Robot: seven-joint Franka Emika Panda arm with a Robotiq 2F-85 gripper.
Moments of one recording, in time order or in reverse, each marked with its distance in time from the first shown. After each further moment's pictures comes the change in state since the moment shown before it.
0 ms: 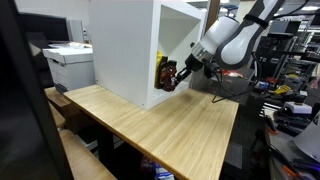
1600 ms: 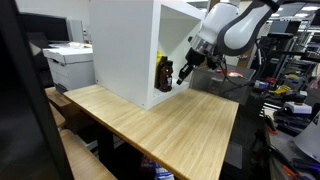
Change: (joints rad) arm 0.094 -0.128 -0.052 0.013 0.000 -0.294 -0.003
